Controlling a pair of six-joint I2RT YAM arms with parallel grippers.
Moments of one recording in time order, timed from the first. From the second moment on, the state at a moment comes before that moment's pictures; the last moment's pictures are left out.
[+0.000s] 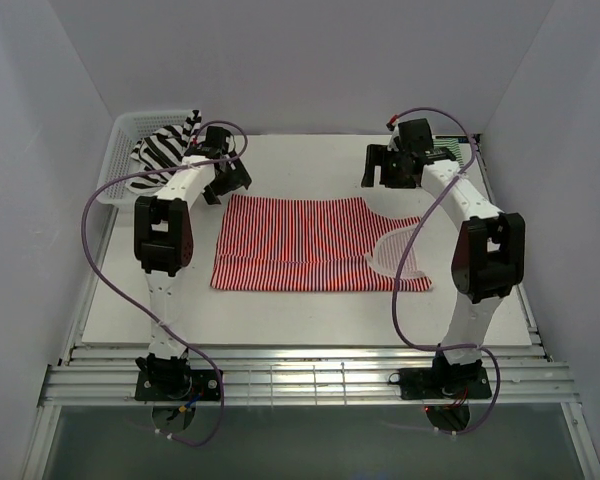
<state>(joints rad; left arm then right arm) -0.17 2.22 1.88 -0.70 -0.12 -0.63 0.22 1.85 1.58 -0.55 -0.18 0.18</state>
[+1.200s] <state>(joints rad) -0.16 2.39 2.03 -0.74 -0.14 -0.54 0.24 2.15 1.80 -0.58 -0.15 0.11</state>
